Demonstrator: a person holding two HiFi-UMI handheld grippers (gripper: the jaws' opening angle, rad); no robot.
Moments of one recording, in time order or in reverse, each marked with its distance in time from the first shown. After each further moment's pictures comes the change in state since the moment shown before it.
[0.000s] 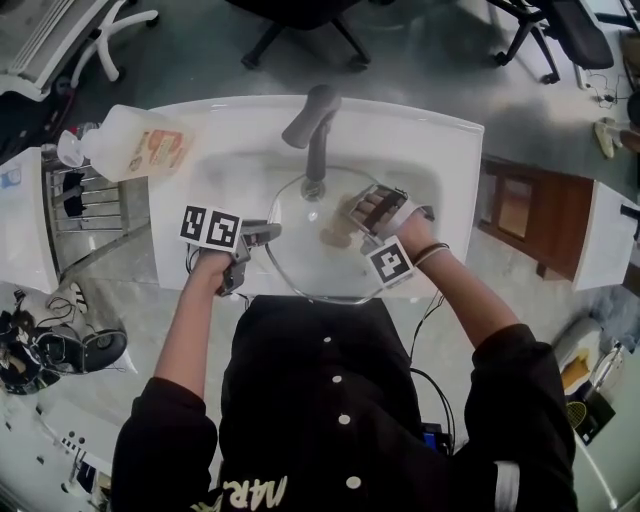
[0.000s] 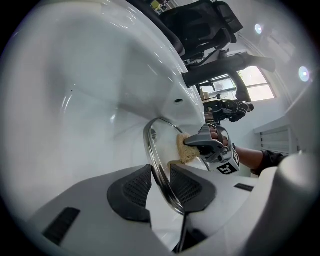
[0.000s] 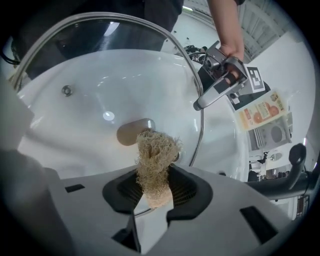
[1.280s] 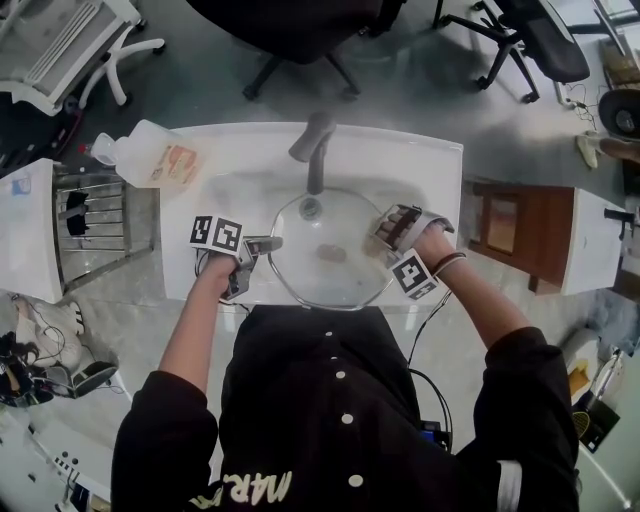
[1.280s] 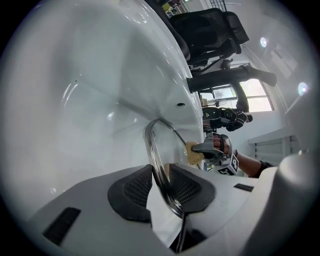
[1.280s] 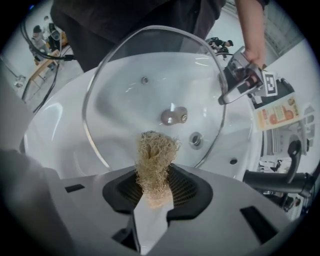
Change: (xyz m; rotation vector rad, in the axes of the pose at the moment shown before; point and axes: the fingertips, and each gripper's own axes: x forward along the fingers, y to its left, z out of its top) left arm 0.000 0.001 -0.001 -0.080 -0.024 -0.078; right arm -0.059 0.066 -0.051 -0.231 0.167 0.334
